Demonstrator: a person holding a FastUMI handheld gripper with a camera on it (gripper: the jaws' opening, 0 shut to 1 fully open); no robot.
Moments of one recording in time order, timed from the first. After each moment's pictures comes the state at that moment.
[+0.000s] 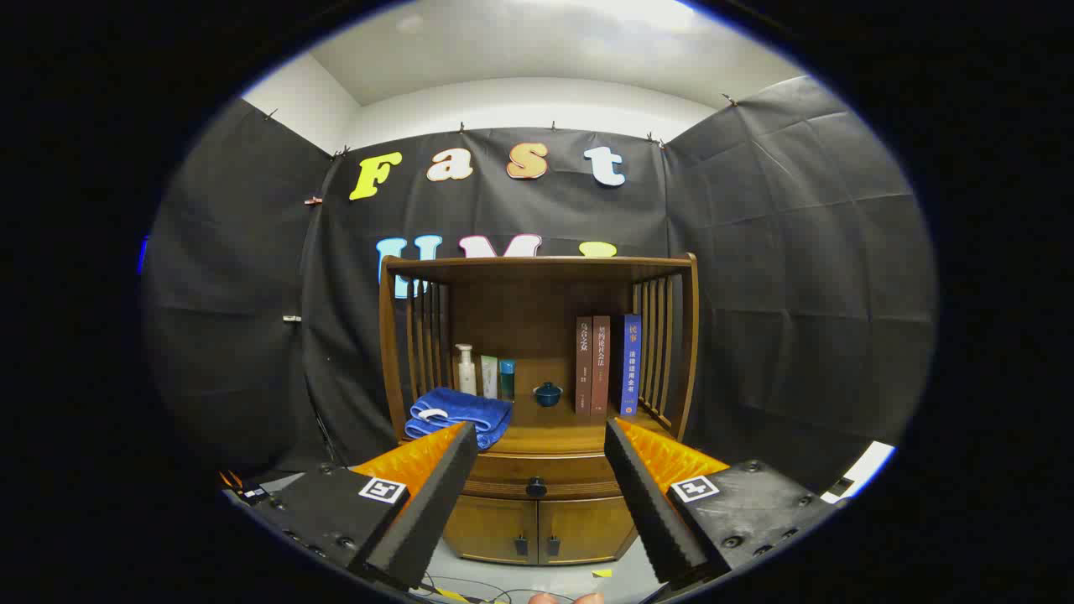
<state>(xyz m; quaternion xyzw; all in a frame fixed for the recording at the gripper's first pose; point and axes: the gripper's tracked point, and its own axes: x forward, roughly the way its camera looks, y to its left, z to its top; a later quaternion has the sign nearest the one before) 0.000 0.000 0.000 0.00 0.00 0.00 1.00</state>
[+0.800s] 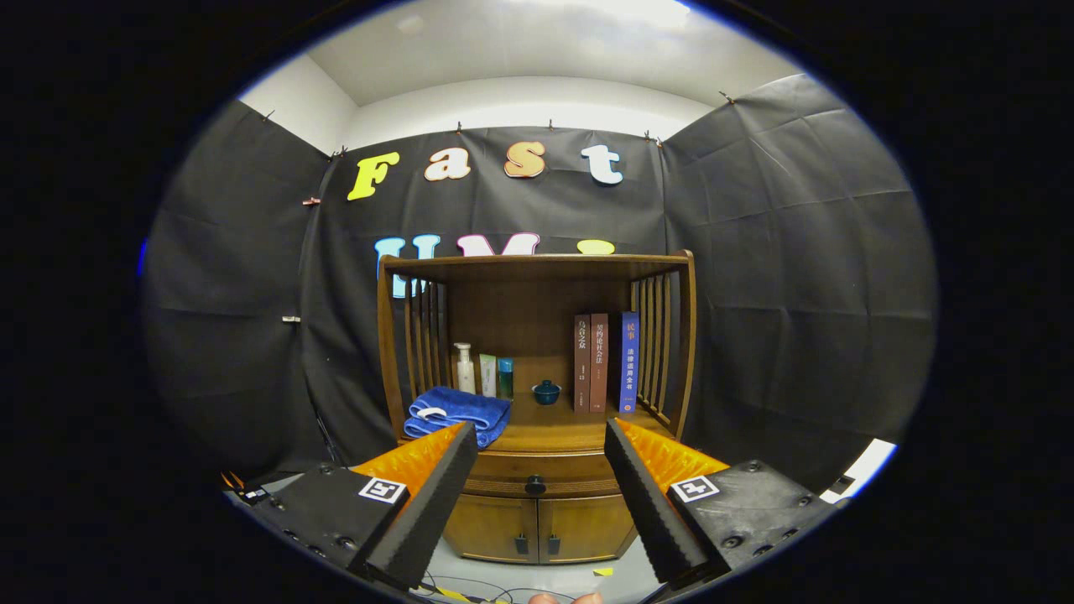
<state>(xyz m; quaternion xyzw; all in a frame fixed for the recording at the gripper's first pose) -0.001 -0.005 -0.002 0.00 0.00 0.00 1.00</state>
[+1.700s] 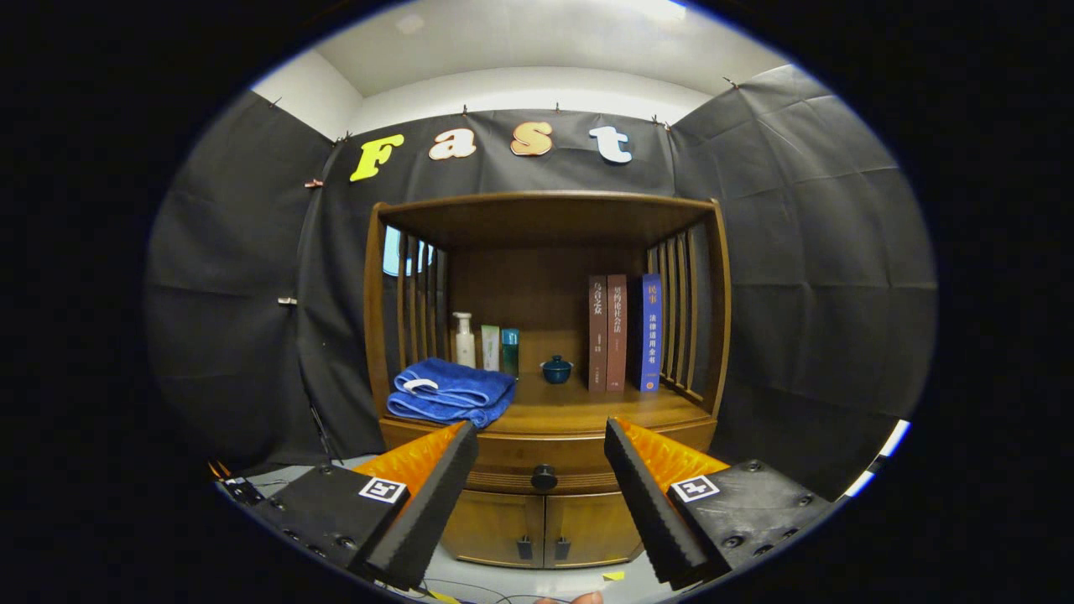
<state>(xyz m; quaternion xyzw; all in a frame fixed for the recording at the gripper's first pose) 0.081 0.007 -0.112 0.00 0.01 0.00 1.00</state>
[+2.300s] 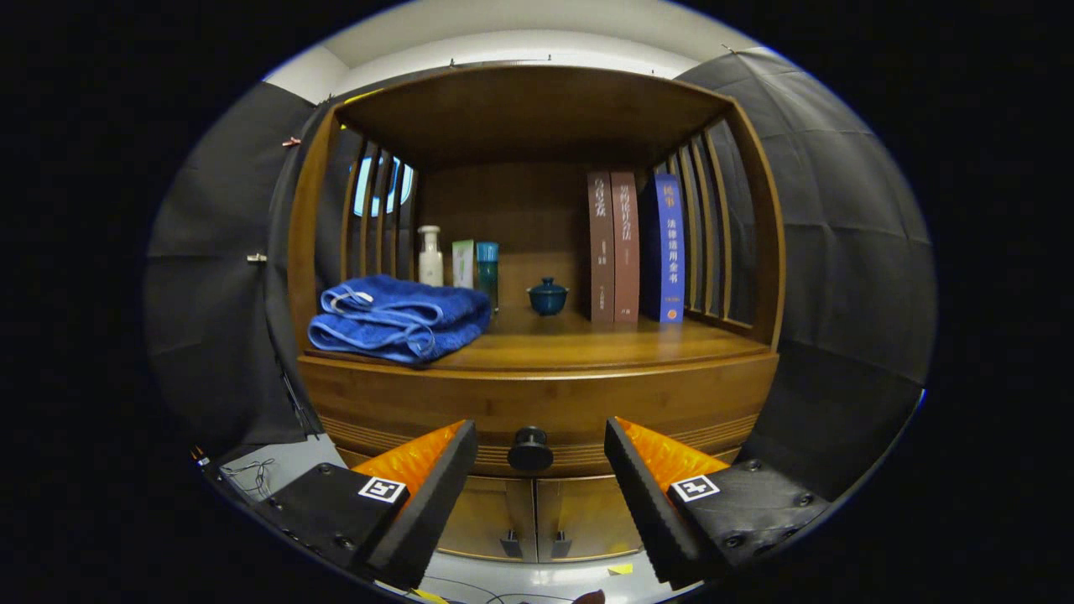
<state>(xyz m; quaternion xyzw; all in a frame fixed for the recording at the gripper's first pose) 0.196 -0.001 -0.251 0.00 0.09 -0.01 1.00</state>
